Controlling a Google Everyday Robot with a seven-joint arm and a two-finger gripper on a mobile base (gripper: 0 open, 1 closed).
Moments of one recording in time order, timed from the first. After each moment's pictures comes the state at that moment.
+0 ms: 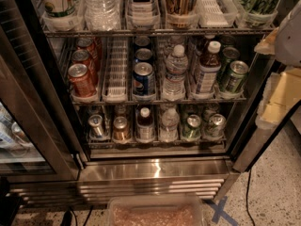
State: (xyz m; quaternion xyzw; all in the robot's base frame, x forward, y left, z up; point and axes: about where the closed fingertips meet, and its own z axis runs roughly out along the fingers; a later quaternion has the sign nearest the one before) arm 0.438 -0.217 0.976 -0.60 0.78 -0.03 0.16
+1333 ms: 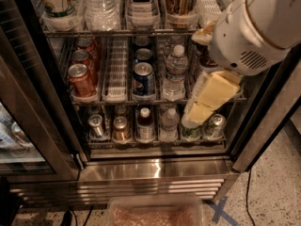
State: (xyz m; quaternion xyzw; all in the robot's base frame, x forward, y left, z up) arm 0.432 -0.083 0.998 -0.63 0.72 0.03 0.29
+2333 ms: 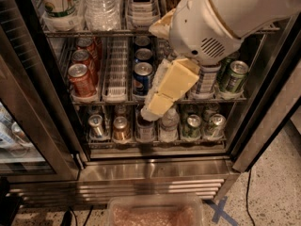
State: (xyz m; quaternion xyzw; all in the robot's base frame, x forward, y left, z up) arm 0.433 -0.006 1.016 -0.67 0.65 0.12 0.34
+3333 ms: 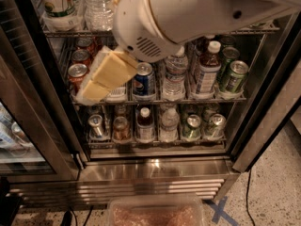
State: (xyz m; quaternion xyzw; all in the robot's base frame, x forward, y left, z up) arm 0.444 0.077 1.048 -0.62 0.62 0.12 0.45
